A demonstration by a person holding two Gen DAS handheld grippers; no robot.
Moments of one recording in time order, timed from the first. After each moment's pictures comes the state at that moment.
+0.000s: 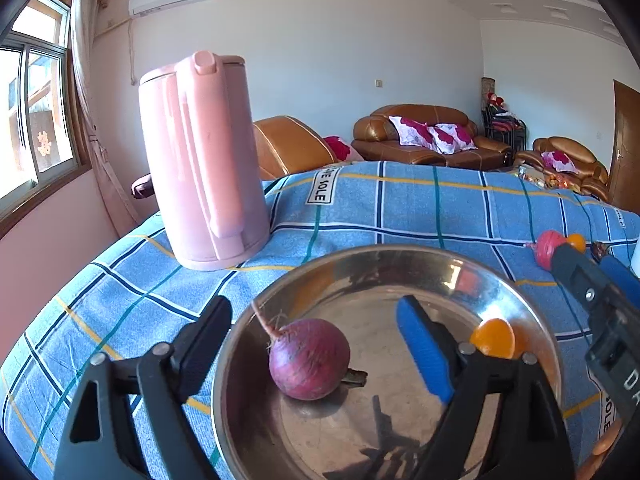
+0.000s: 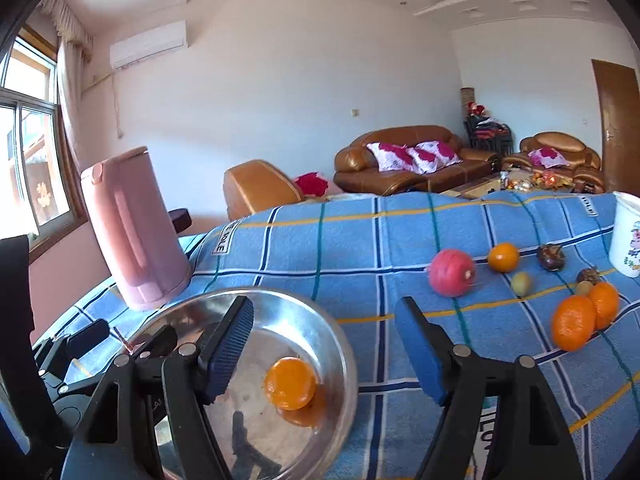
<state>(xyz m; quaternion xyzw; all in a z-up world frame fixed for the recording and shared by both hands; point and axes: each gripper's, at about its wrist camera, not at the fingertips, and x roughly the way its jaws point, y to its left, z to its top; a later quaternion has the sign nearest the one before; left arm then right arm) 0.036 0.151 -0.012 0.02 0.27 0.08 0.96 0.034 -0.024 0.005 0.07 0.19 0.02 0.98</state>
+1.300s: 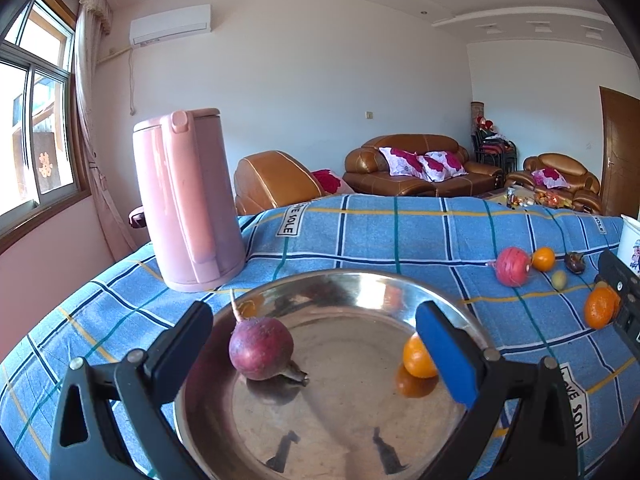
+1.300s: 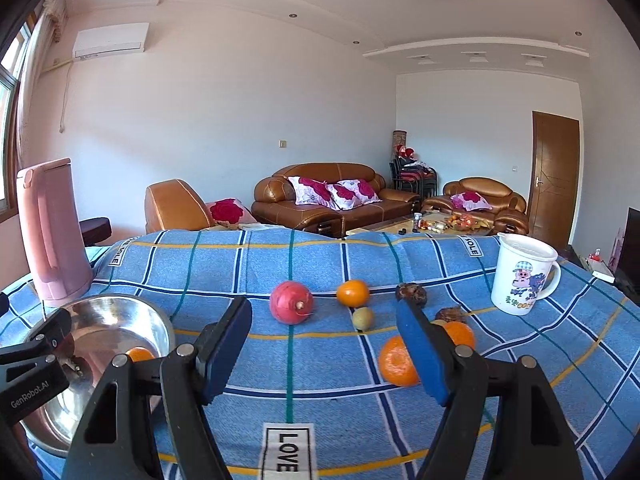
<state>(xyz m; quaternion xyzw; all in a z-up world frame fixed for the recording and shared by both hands) 0.006 0.101 -0.002 0.03 0.21 0.07 0.97 -0.004 -0.110 0.010 0.00 0.16 -0.11 0.98</state>
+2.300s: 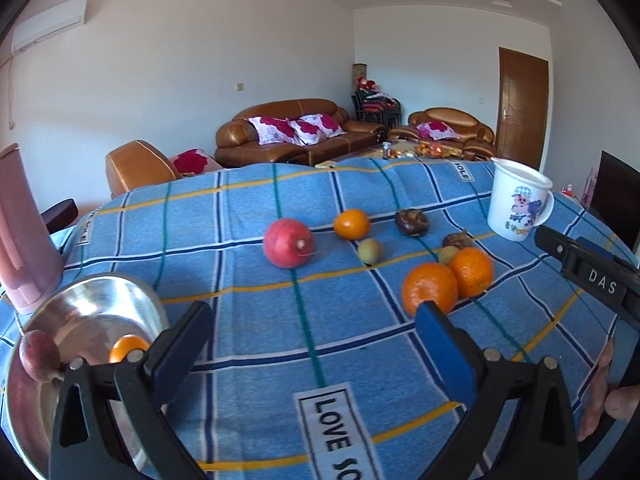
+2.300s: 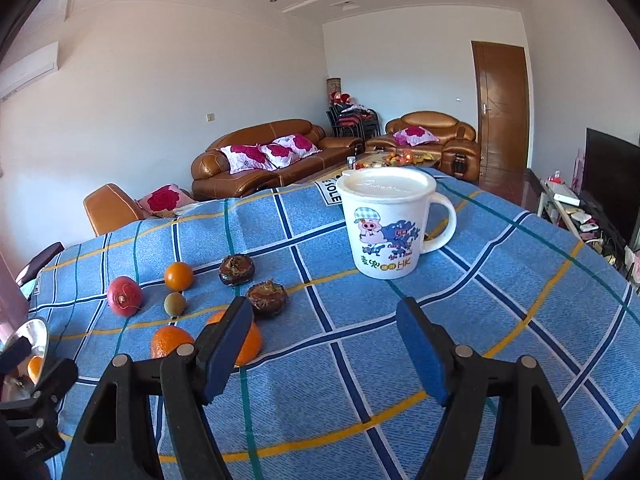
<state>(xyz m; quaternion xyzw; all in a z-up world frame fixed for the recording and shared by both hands) 0.026 -0.083 -0.012 0.06 0.28 -0.15 0.95 -0.014 -0.297 -0.004 0.11 0.24 -0.18 0.95</state>
